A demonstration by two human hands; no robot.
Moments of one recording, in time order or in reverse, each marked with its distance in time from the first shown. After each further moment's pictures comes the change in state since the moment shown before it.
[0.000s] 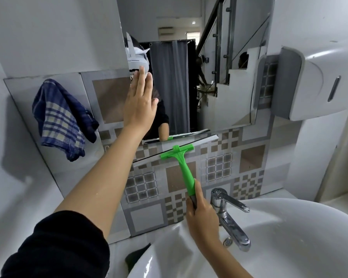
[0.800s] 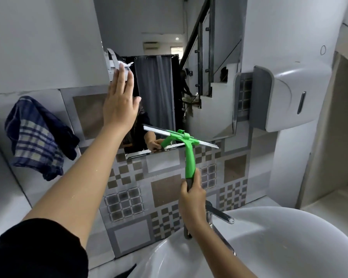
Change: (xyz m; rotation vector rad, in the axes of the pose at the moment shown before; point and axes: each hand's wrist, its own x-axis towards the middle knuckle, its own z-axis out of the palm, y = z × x) left_hand 0.037 0.001 -0.015 -0.017 0.037 0.020; right_hand 0.062 -0.027 -0.025 0.442 0.095 0.160
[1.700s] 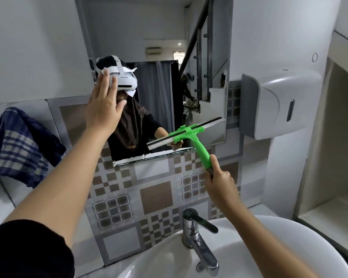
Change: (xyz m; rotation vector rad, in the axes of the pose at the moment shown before) left_hand 0.015 -0.004 -0.001 0.076 -0.005 -0.020; right_hand 0.069 -0.004 -0.110 -0.590 -0.035 -0.239
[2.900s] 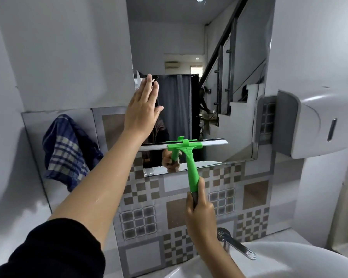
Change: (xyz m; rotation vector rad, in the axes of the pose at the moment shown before) left_hand 0.014 -0.006 -0.009 -0.001 0.047 0.121; right_hand -0.042 -0.093 0.094 0.354 0.038 -0.006
